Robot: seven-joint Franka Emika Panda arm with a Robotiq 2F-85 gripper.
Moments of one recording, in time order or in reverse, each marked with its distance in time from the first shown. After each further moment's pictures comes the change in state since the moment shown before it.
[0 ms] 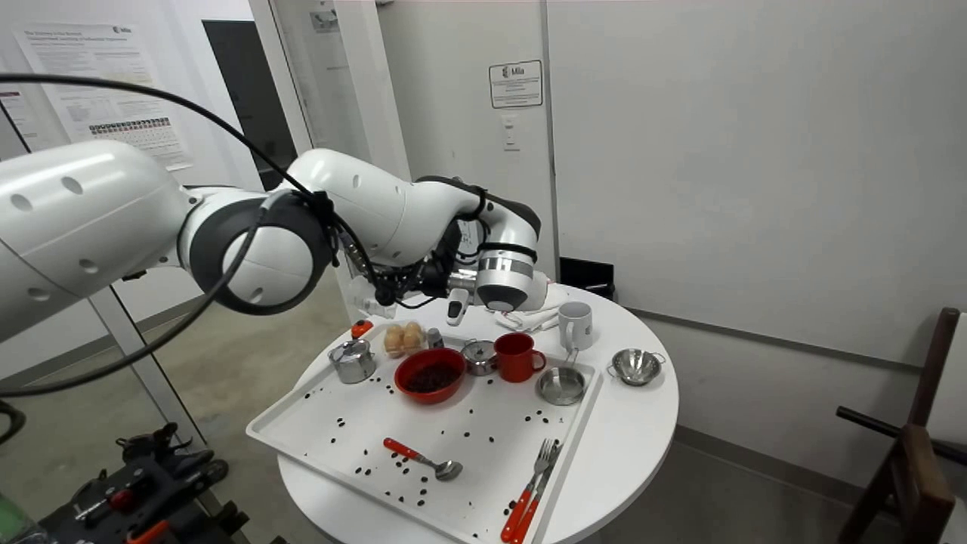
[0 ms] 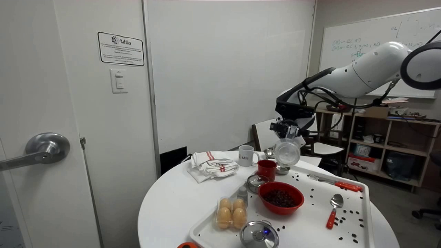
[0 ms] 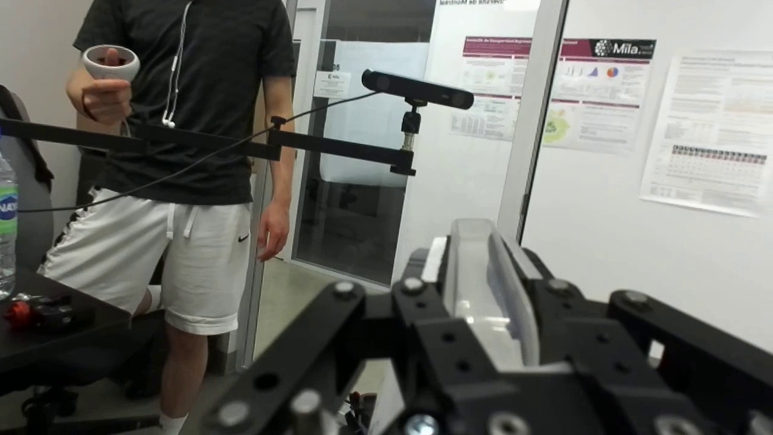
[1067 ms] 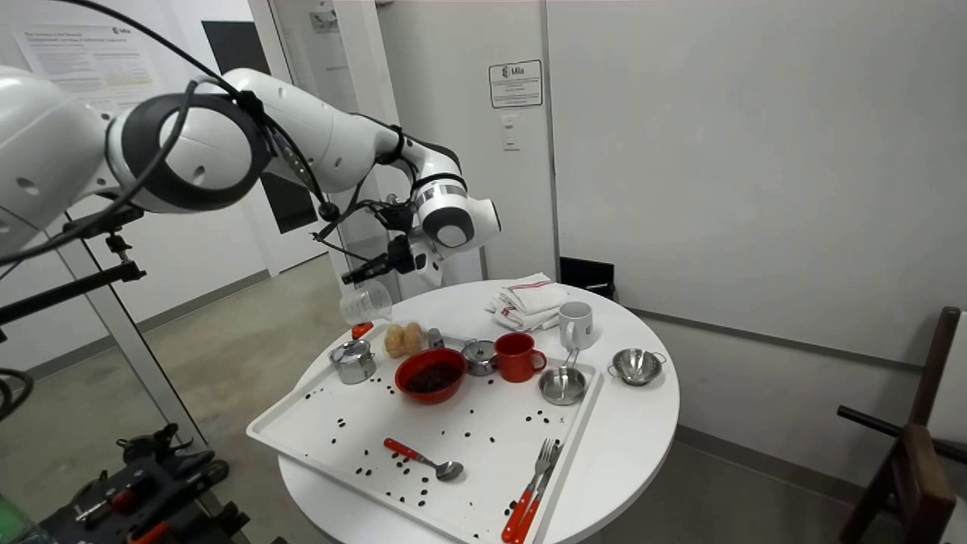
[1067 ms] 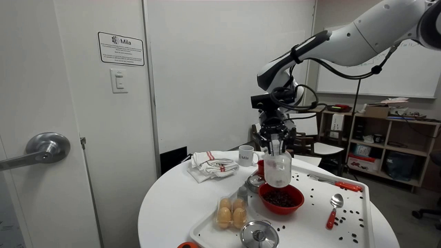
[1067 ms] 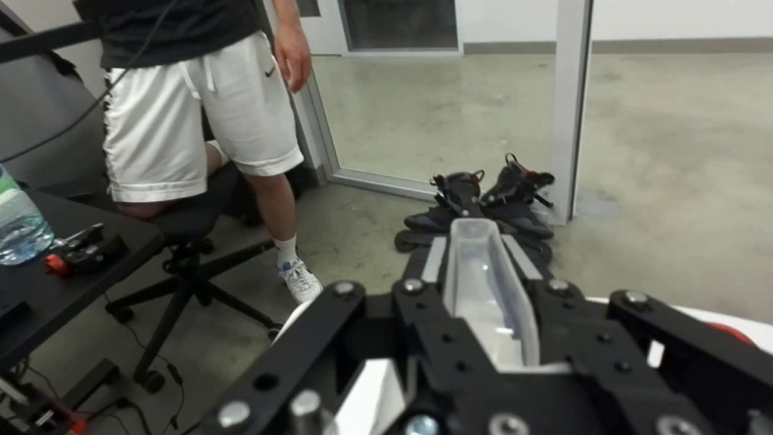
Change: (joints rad) arm 0.262 -0.271 -0.115 -0.227 -0.224 0.378 0.212
